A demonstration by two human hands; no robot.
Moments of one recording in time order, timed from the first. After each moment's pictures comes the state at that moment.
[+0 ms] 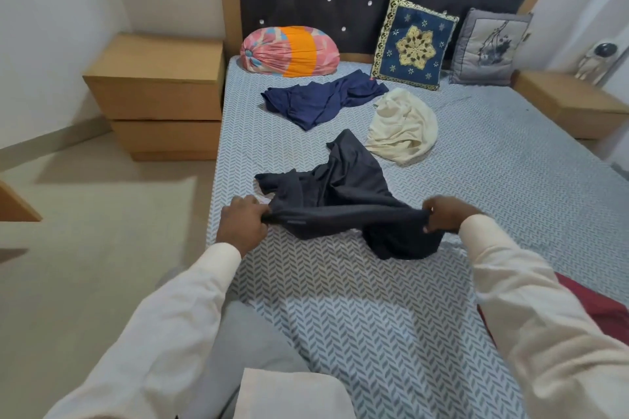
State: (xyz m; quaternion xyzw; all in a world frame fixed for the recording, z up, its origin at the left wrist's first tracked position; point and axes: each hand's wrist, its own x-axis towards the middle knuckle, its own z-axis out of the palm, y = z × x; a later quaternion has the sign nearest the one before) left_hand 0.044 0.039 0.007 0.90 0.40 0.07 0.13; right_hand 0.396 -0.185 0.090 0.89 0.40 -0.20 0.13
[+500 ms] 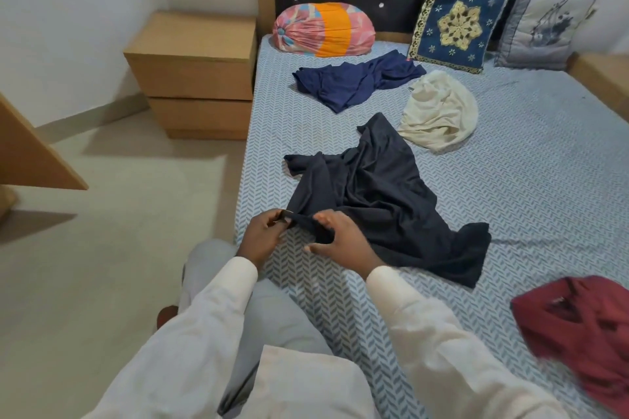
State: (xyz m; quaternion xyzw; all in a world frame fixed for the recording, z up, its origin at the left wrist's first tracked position) left_hand 0.005 -0.010 -0.020 0.61 0.43 0.27 0.61; right_hand 0.177 -0.111 -0.022 0.74 0.54 -0.26 -0.29
